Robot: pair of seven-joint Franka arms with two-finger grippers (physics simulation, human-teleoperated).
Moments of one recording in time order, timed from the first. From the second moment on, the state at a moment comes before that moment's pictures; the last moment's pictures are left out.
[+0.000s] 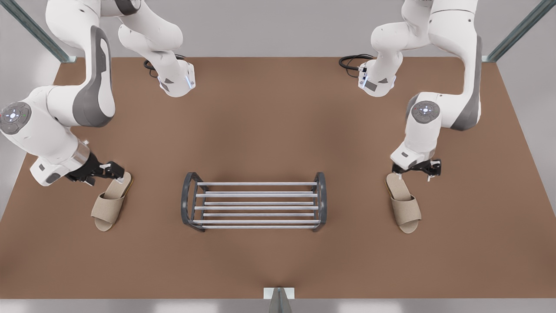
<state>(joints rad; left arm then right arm) 0.13 0.06 -0.28 -2.19 0.40 2.43 -0.21 -0.04 0.20 0.02 -1.64 0.04 1.94 -0.08</state>
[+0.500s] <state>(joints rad) 0.11 0.29 -0.15 -2.60 -0.04 3.39 -0.12 -0.27 -0.11 0.05 -2.45 0.04 2.81 -0.12</state>
